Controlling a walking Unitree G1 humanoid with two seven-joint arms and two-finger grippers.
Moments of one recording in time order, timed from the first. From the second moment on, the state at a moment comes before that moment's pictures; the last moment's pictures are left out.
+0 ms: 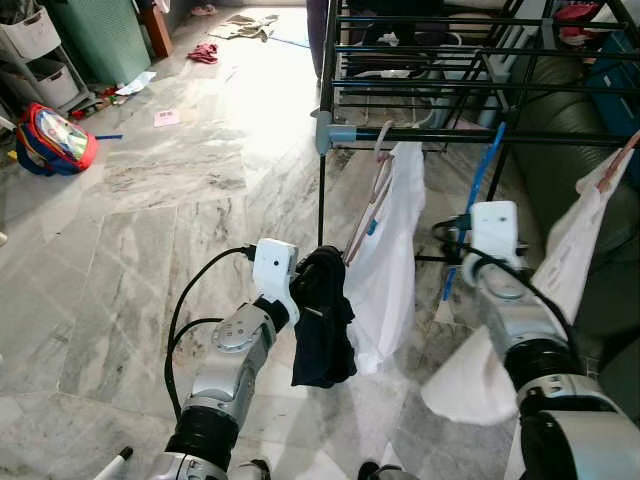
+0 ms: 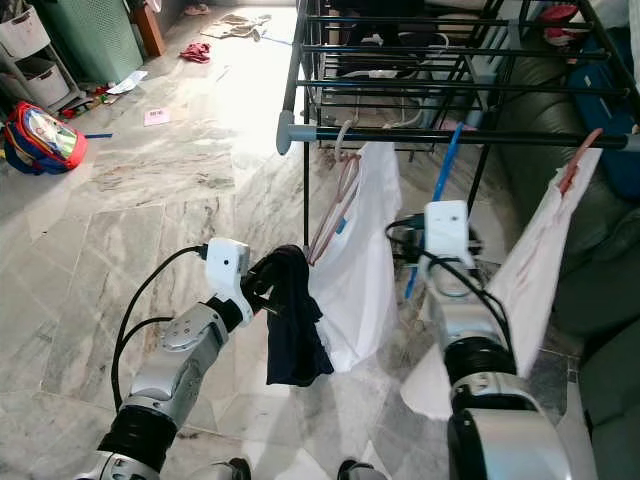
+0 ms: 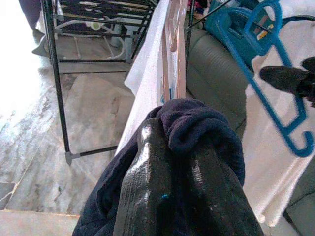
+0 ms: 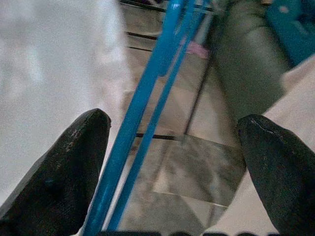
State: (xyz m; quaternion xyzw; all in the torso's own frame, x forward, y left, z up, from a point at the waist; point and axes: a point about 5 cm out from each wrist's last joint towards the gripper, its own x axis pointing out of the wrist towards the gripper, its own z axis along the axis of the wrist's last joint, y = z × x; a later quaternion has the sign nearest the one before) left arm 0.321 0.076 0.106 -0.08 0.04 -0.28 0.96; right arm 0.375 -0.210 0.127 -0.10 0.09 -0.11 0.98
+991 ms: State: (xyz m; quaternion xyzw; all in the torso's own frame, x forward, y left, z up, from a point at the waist) left arm 0.321 0.075 0.104 -0.06 0.04 -0.28 0.96; right arm 0.387 -0.210 0.141 -0.11 0.10 -0.06 0.99
